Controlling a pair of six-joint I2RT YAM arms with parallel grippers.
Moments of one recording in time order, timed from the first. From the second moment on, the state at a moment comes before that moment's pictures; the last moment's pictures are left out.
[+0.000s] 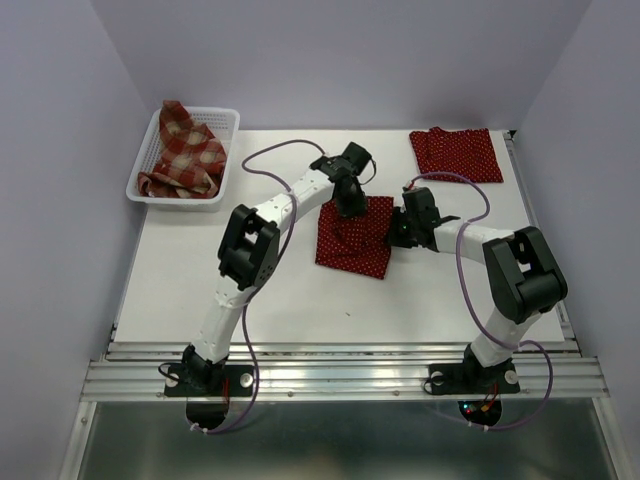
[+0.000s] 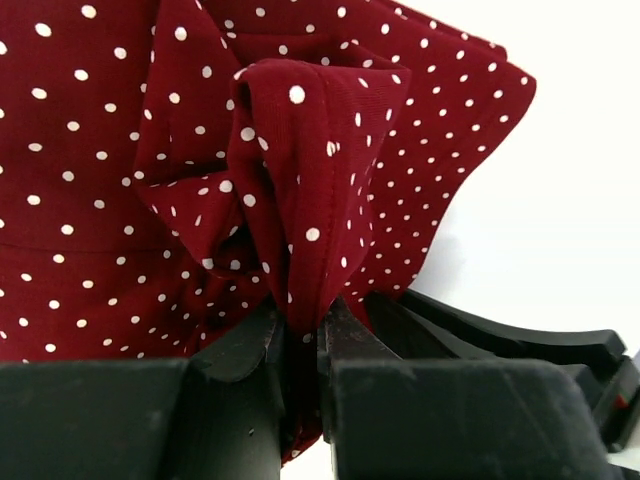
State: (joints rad) left arm -0.69 2.30 2.07 -0.83 -0.01 -0.95; right arm 0.35 1.73 0.92 -0.07 -0.08 0.48
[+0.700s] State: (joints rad) left arm -0.76 2.19 2.19 -0.89 0.04 -0.79; right arm 0.35 1.42 1.01 -0.39 0.16 0.49
